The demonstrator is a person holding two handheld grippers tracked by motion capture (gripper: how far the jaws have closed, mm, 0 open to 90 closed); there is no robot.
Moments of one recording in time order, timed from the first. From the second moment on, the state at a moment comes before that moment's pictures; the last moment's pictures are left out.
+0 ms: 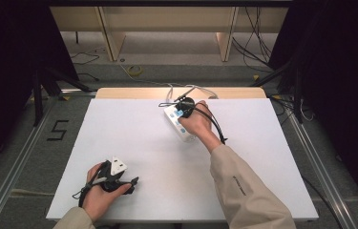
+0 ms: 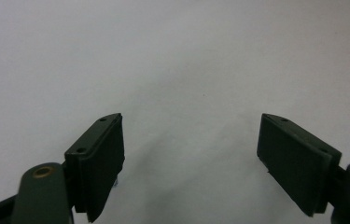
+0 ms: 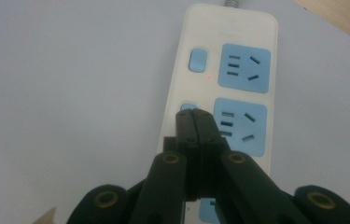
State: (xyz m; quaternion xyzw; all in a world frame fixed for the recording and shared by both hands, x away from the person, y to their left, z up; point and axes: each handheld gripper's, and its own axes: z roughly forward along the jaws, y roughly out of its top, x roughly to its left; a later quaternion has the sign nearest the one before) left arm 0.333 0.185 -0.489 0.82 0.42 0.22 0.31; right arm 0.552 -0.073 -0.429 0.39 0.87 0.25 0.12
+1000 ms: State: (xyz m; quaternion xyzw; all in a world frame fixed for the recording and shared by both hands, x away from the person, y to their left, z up) left arm 0.333 0.183 -0.490 0.82 0.42 0.22 0.31; right arm 0.536 -0.081 -0.431 0.39 0.88 0.24 0.11
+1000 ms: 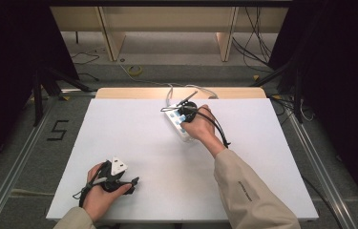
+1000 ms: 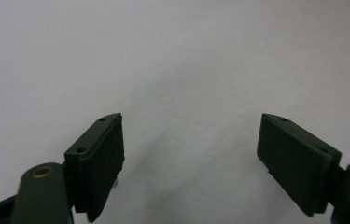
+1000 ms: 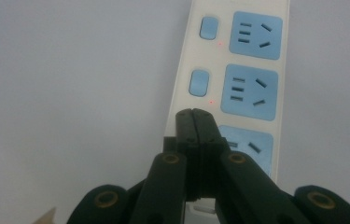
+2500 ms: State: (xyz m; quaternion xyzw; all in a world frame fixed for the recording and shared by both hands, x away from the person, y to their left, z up) left arm 0.333 0.183 -0.490 0.82 0.42 0.22 0.31; right arm 0.536 -0.076 -0.442 0.40 0.88 0.22 0.11
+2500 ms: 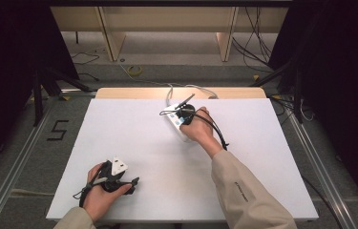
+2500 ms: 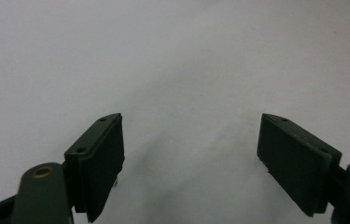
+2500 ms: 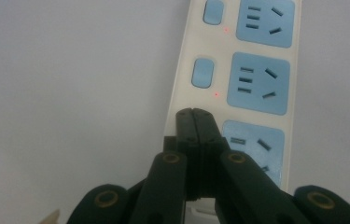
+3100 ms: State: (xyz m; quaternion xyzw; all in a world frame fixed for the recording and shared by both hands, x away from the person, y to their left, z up) left arm 0.333 0.183 -0.490 0.83 0.42 0.22 0.31; right arm 0.536 -0.081 -0.442 0.40 0.88 0.24 0.11
